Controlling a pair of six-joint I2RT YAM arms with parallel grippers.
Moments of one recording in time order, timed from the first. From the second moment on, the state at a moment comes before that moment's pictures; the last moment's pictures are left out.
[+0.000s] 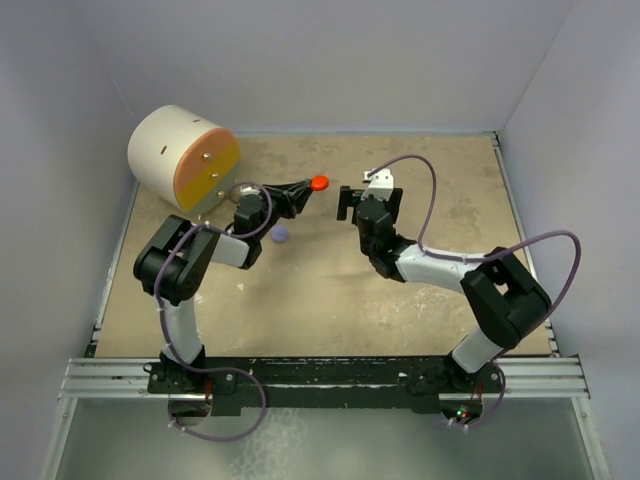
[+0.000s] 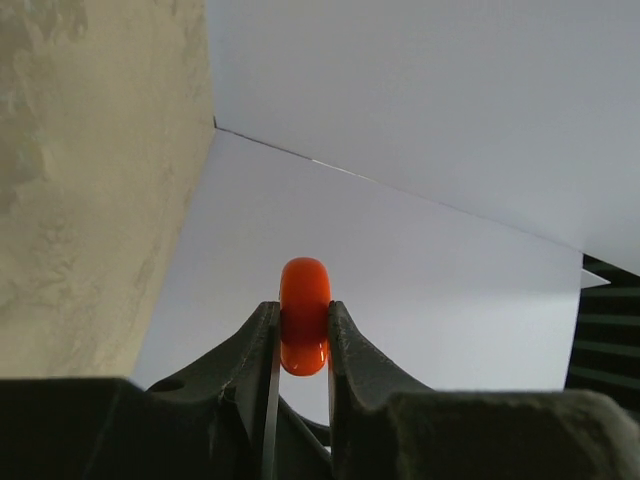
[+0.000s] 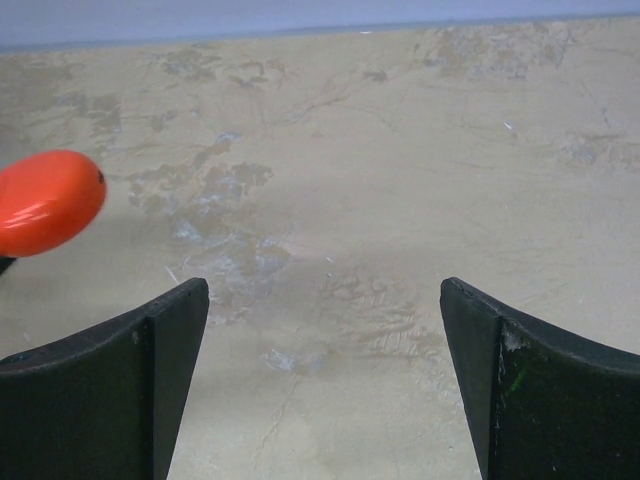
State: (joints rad) left arm -0.43 1.88 0.76 1.09 0.11 -1.91; right arm 0.71 1.62 0.83 0.56 0.71 0.19
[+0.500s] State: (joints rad) left arm -0.41 2.06 1.06 0.77 0.18 -1.55; right arm 0.62 1.35 0.74 0.58 0.56 0.25
